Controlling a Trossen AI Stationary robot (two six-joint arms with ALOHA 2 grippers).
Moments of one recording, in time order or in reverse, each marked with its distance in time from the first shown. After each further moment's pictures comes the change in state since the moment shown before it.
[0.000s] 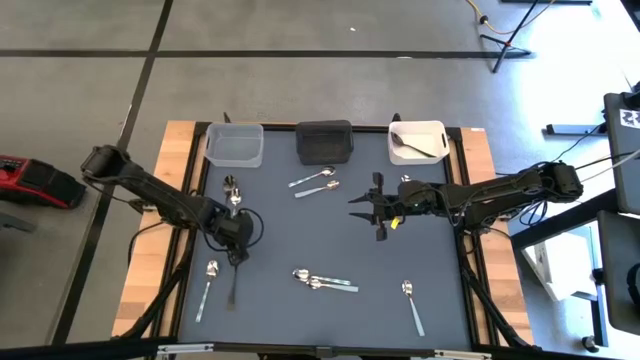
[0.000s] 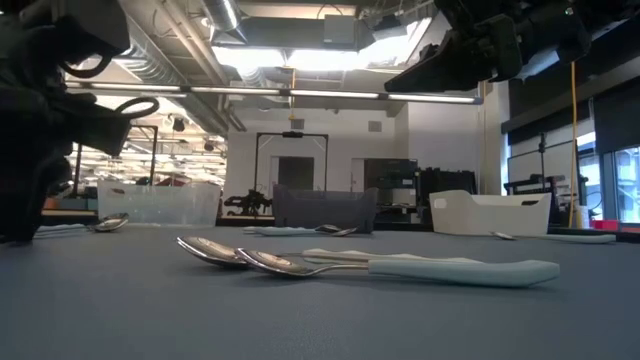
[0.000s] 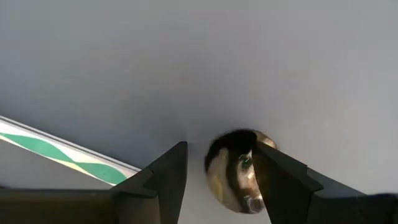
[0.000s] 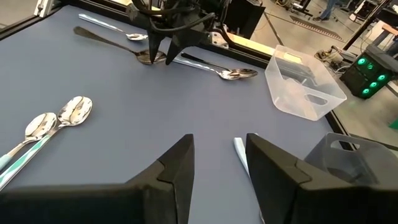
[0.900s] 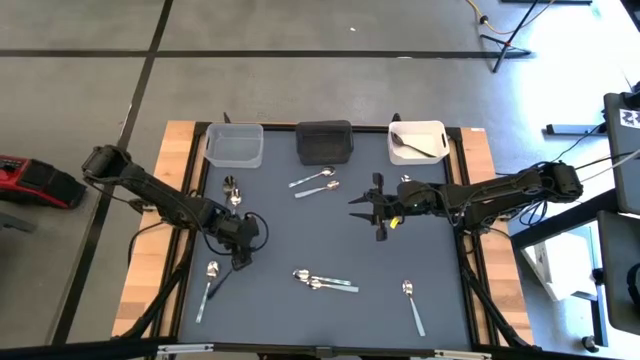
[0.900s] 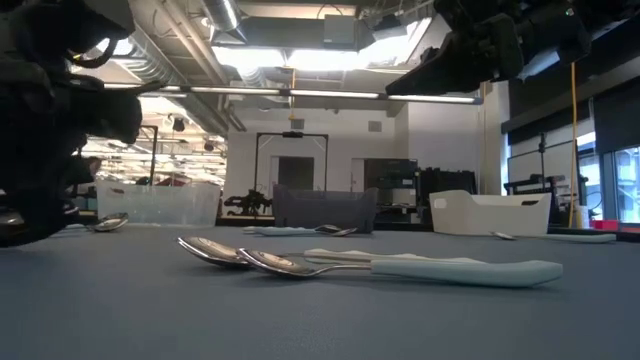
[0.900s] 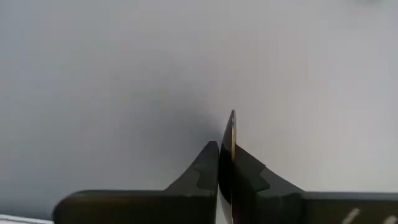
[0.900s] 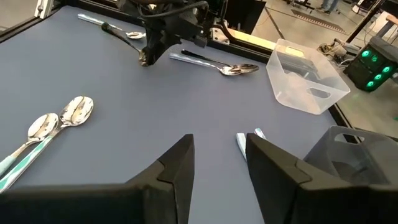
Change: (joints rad) left arm -0.012 0.007 0.009 0.152 -0.004 0.099; right arm 0.000 0.000 0.000 -0.016 0.000 0.037
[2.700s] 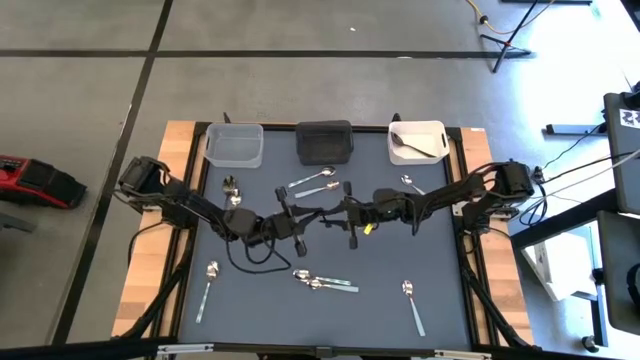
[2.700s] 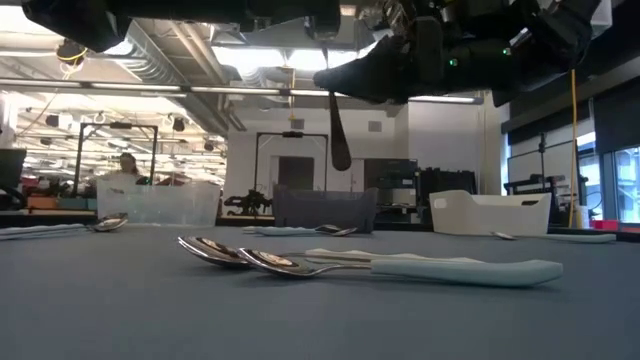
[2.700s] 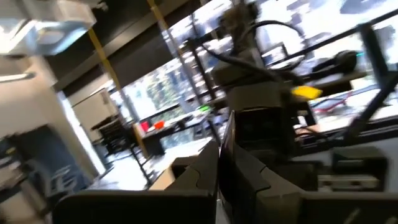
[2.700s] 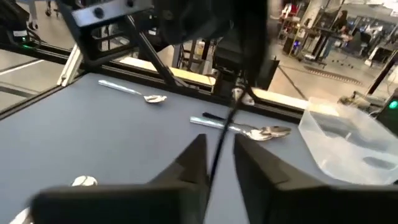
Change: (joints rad) left arm 0.032 0.415 0.193 1.610 -0.740 1.392; right arm 0.001 0.447 0.094 0.596 -0.128 0.024
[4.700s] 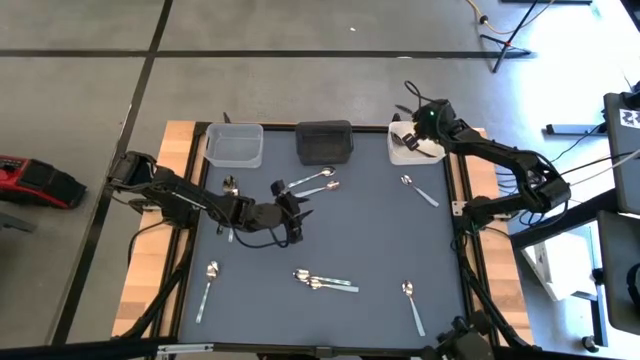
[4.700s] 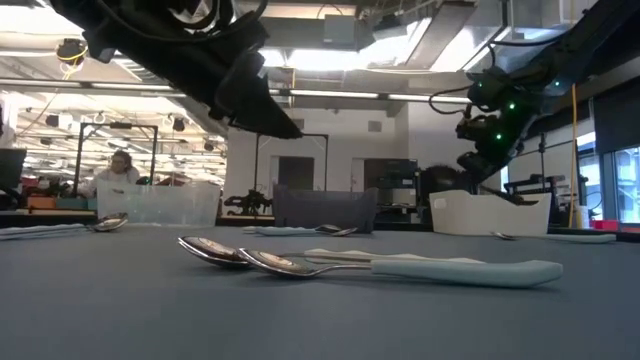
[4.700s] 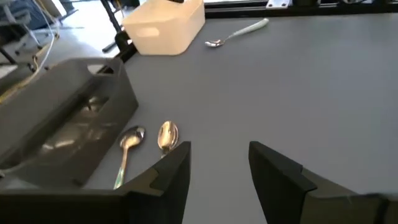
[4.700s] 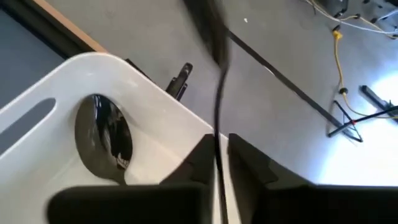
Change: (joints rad) left arm 0.132 -0.120 0.000 -0.874 0.077 -0.696; right arm -1.102 -0.337 -0.010 -0.932 0.251 -0.095
